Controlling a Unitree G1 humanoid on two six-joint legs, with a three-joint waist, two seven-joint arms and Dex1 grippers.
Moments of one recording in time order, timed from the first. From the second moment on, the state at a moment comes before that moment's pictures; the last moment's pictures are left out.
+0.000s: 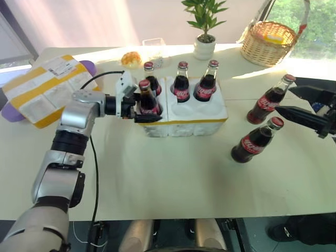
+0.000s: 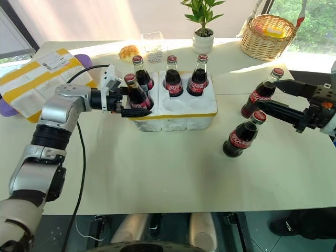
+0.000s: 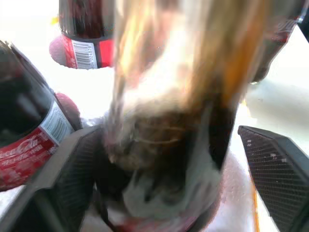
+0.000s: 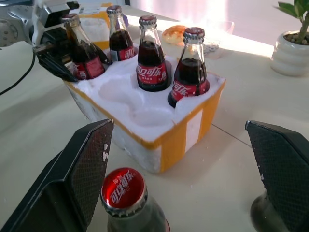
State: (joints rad) left arm -0.90 0.55 -0.11 0.44 -0.31 0.43 -1.29; right arm -0.20 -1.08 -0.64 -0.21 0.86 0.82 1.00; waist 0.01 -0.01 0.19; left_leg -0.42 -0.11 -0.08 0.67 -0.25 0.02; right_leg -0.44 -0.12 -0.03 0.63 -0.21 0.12
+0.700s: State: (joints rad) left arm -0.75 0.99 0.11 -0.10 -0.71 0.86 -1.50; right arm 0.31 -0.97 -1.07 -0.39 0.74 0.89 1.14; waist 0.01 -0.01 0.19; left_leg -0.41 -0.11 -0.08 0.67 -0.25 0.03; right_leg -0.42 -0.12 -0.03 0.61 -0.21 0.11
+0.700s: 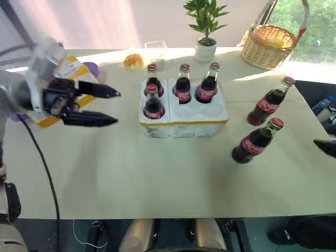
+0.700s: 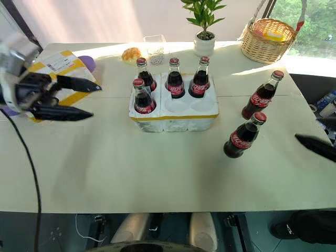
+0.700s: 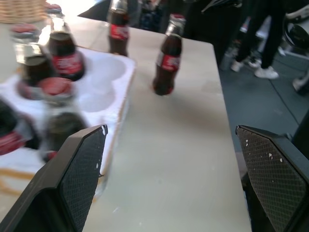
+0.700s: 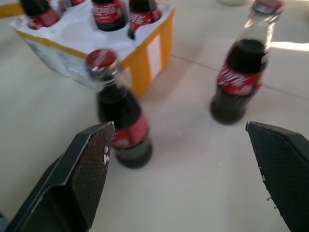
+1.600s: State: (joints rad) left arm -0.72 0.85 0.01 -0.13 -0.68 0.76 -1.37; right arm 0.21 -0.65 -0.55 -0.48 0.63 0.69 0.72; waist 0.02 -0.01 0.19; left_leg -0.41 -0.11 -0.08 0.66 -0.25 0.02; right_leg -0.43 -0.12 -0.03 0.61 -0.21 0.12
